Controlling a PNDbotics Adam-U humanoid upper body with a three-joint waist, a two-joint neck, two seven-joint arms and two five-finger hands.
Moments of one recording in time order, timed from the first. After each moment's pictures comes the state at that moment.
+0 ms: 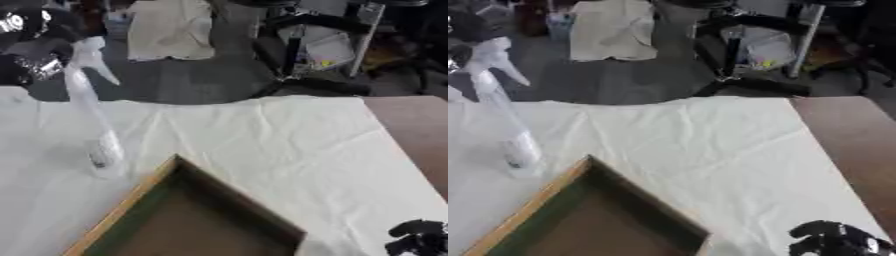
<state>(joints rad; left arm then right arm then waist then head) -1.33 0.64 -0.19 -1.08 -0.20 -0.27 -0.51 0.00 -0.39 -0.34 -1.98 -0.42 -0.16 0.70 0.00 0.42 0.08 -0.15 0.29</state>
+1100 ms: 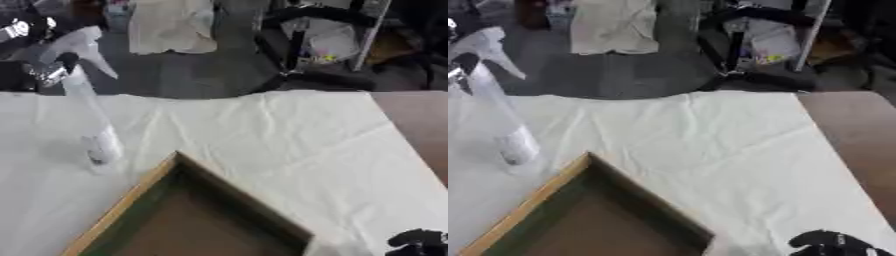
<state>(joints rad) -1.33 0.64 -0.18 -1.07 -0.20 -0.27 -0.50 -0.01 -0.37 -0.33 -1.98 -0.36 -0.15 0.70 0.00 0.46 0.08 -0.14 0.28</state>
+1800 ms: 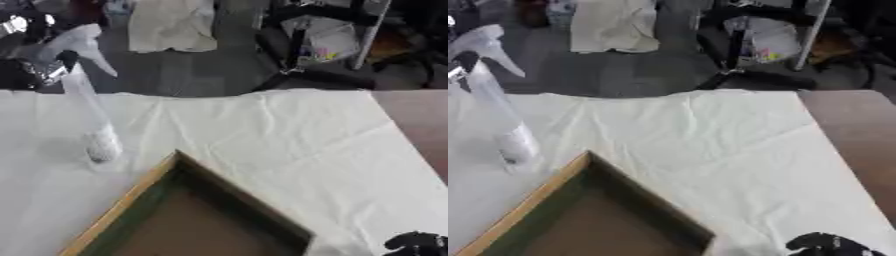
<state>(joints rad) -1.34 0.64 -0.18 -1.07 -0.17 -0.24 -0.50 -0.01 -0.36 -0.33 -1.98 -0.34 -0.15 0.71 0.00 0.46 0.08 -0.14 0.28</state>
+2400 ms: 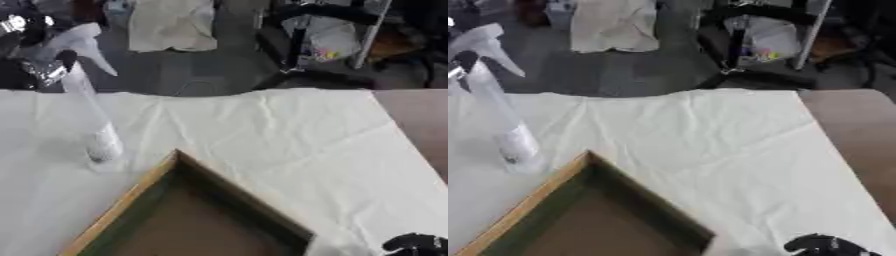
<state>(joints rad) -1.34 0.64 -0.18 -1.06 -0.15 -0.22 -0.51 -0.01 -0.35 -0.33 -1.98 -0.33 -0.14 0.72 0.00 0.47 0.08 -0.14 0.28</state>
